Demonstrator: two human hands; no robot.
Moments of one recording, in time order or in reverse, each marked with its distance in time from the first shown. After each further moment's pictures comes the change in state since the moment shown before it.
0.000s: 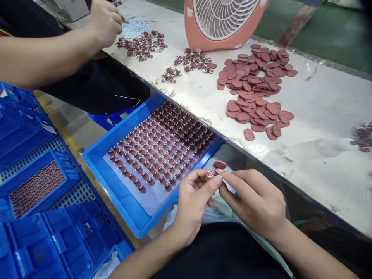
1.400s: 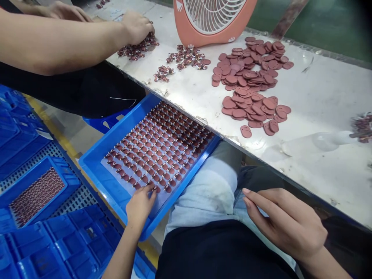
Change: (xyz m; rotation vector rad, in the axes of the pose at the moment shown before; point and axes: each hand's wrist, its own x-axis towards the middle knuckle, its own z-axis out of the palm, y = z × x) left_hand 0.030 -0.016 -0.216 1.842 0.312 -0.046; right_hand -0.047 0.013 -0.028 -0.008 -0.013 0.006
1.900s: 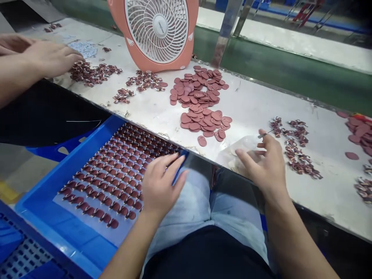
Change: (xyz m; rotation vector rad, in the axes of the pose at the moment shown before) left_hand 0.004 0.190 -0.084 -0.378 0.840 1.059; right_hand 0.009 0.091 -0.018 -0.140 0.326 0.770
